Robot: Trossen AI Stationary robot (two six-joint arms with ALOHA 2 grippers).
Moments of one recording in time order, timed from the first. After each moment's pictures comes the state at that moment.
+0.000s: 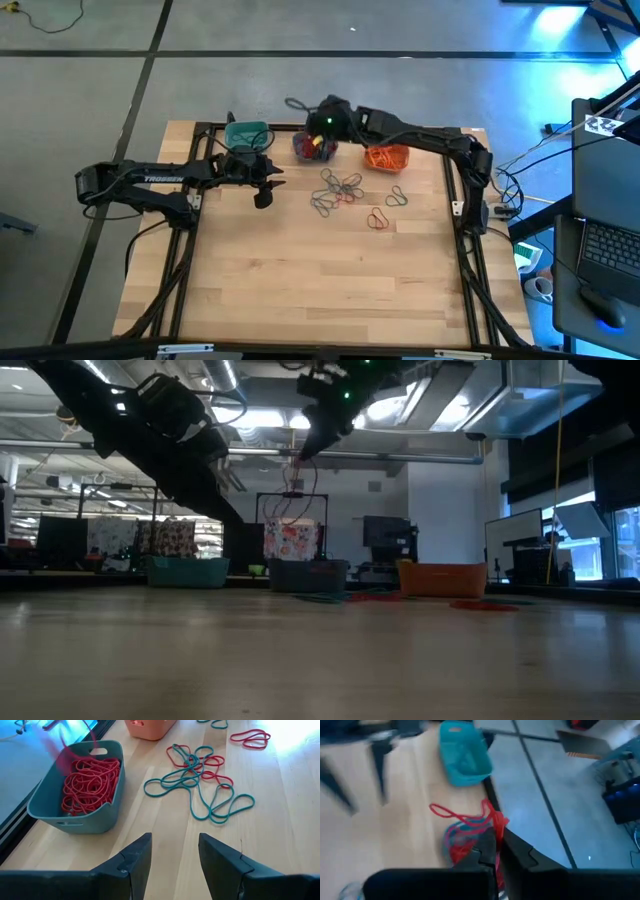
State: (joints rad) left arm 0.42 1.16 0.46 0.10 0.07 0.17; right arm -0.30 1.94 1.89 -0.62 0.24 -0.32
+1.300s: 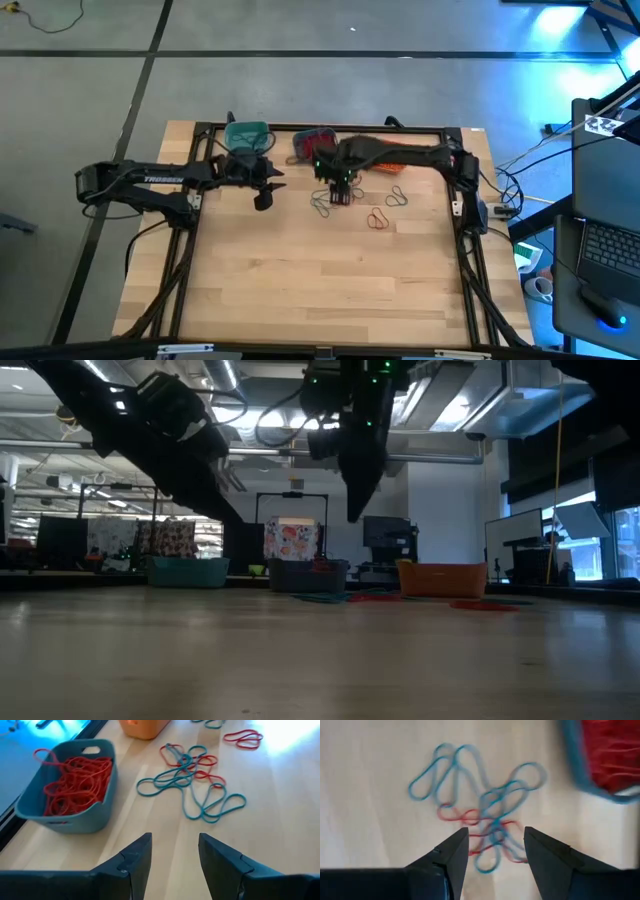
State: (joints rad) left arm 0.40 1.16 0.46 0.09 0.07 0.14; right arm -0.20 2.04 1.85 -1.13 0.08 -0.11
